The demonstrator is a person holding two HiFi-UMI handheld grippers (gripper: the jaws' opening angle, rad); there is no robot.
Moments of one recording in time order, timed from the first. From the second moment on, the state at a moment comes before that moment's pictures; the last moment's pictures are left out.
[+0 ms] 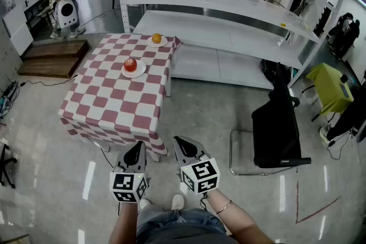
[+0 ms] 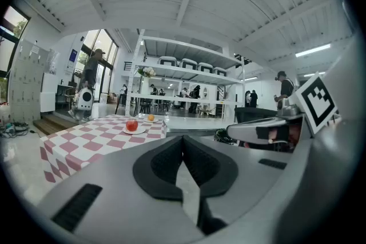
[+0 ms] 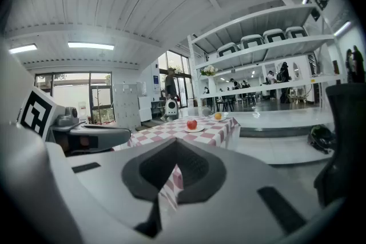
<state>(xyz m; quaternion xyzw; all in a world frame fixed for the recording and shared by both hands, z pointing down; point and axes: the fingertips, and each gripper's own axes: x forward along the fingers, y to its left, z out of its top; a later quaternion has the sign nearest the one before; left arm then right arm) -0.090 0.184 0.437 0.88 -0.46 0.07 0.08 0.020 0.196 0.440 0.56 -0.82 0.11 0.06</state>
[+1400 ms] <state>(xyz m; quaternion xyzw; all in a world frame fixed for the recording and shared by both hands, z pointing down) -0.070 0.116 0.449 0.87 -0.48 0.07 0.11 0.102 0.178 0.471 0.62 -0.77 0.14 0.07</state>
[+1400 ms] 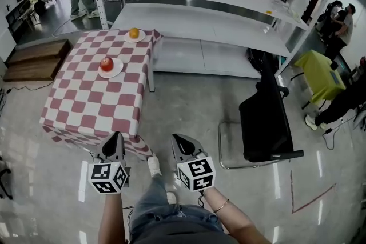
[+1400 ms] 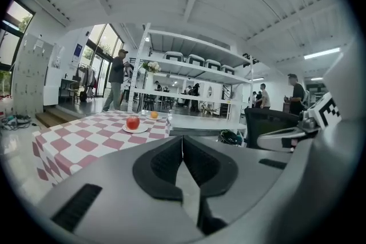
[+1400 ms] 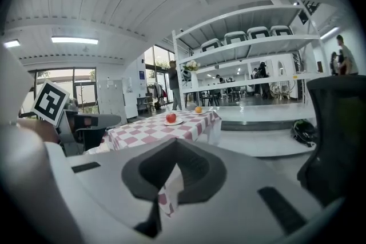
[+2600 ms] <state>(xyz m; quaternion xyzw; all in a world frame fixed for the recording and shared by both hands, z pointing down) -0.109 -0.178 0.488 0.83 -0.53 0.10 0.14 0.042 -0.148 0.498 0.53 -0.82 0.16 0.13</state>
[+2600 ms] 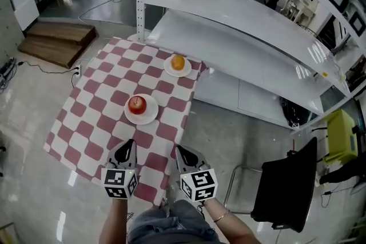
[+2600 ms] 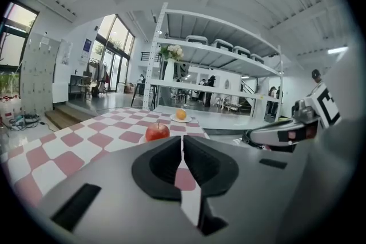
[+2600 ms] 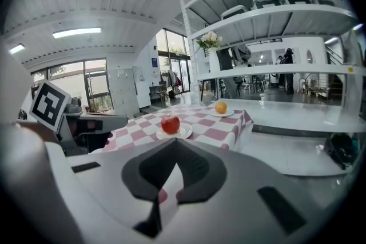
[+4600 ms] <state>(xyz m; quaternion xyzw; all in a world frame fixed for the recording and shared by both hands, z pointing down) -0.097 -0.368 0.579 0.77 -0.59 0.19 0.16 0.026 -0.327 0.552 0.43 -0.87 0.17 0.18</state>
